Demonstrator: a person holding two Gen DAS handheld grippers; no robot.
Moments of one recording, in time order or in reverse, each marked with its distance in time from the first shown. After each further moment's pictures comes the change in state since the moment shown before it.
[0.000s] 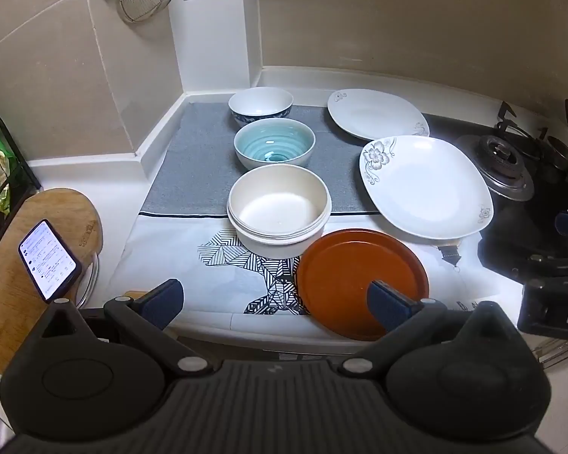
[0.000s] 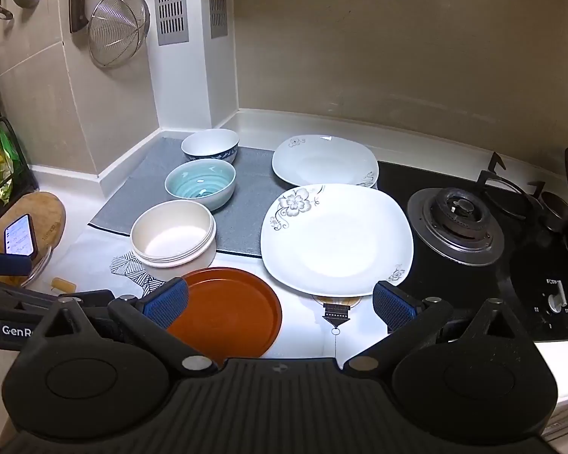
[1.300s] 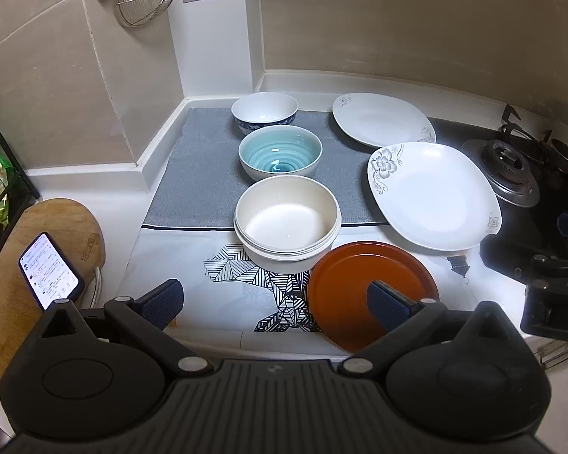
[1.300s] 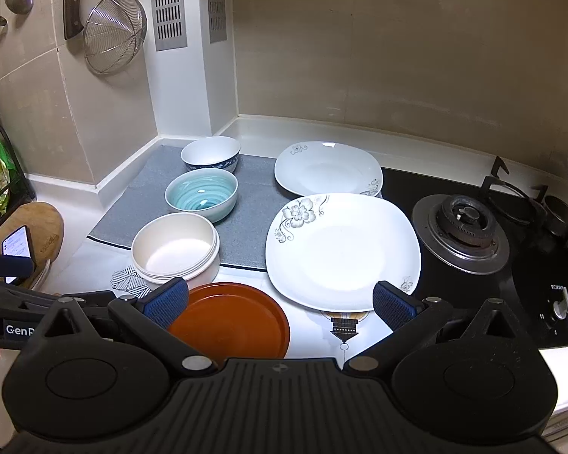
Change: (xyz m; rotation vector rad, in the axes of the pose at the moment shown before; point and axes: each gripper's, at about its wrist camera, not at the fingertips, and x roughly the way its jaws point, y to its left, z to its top) left arm 0.008 0.009 0.026 0.011 0.011 -0.001; right arm 0.008 0.006 0.017 0.020 -0.004 -0.003
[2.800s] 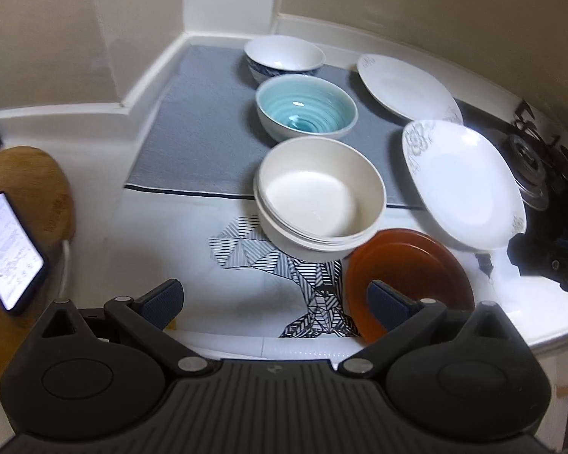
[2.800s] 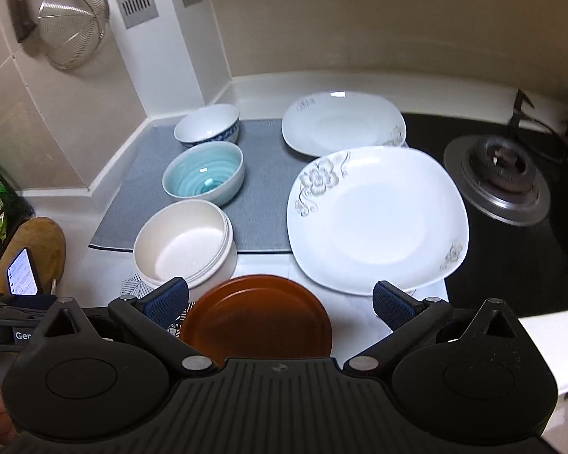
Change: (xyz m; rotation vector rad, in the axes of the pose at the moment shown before) left arm 0.081 0.062 0.015 -0.077 0.170 -0.133; right arm 0.064 0.003 0.014 0.159 0.151 0.057
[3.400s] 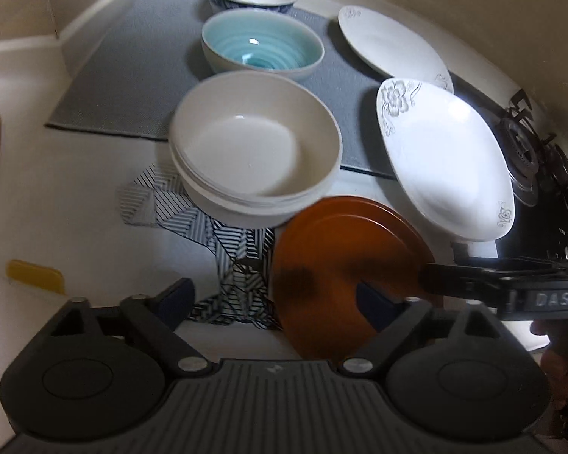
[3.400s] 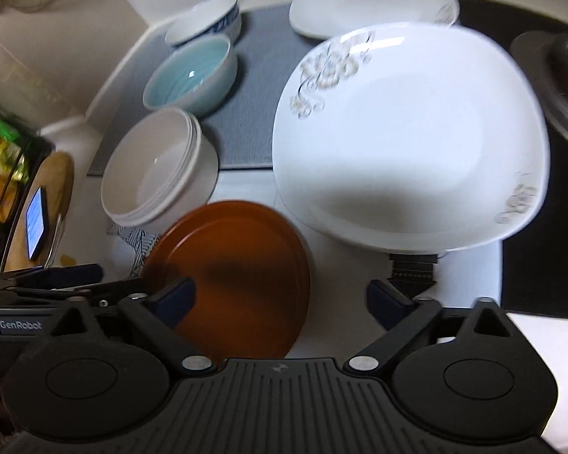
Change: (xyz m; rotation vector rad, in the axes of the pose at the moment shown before) left arm 0.059 -0.044 -0.005 -0.106 0.139 -0.080; right arm 0.102 -0.065 0.004 -0.006 0.366 0.250
